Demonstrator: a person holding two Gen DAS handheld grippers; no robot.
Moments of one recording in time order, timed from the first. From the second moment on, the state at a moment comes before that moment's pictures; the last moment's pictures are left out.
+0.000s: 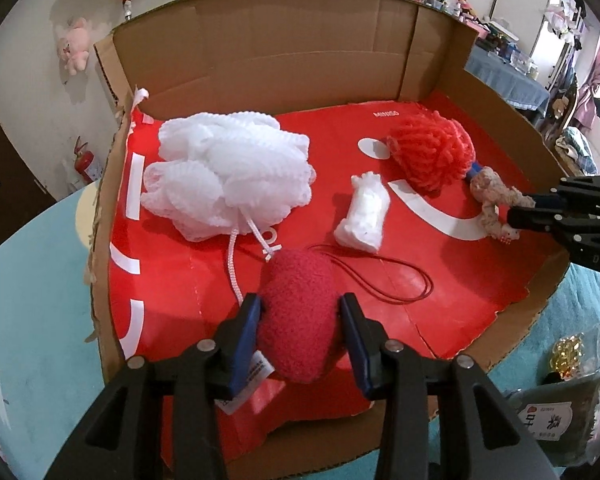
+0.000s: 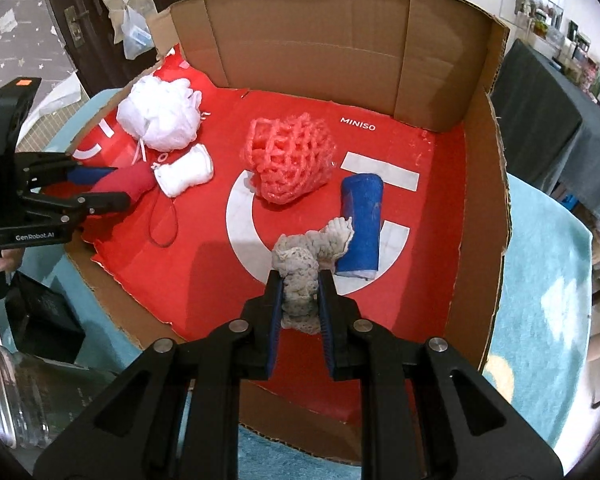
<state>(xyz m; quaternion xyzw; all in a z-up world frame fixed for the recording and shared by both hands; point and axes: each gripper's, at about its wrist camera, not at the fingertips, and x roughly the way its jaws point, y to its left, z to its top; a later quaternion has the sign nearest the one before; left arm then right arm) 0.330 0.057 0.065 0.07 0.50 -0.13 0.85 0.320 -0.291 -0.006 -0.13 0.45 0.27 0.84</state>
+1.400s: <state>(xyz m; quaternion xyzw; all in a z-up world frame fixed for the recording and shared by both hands) 0.124 0.035 0.198 0.02 0.20 -0.12 0.97 0.140 -0.327 0.119 -0.06 0.23 0.21 0.95</state>
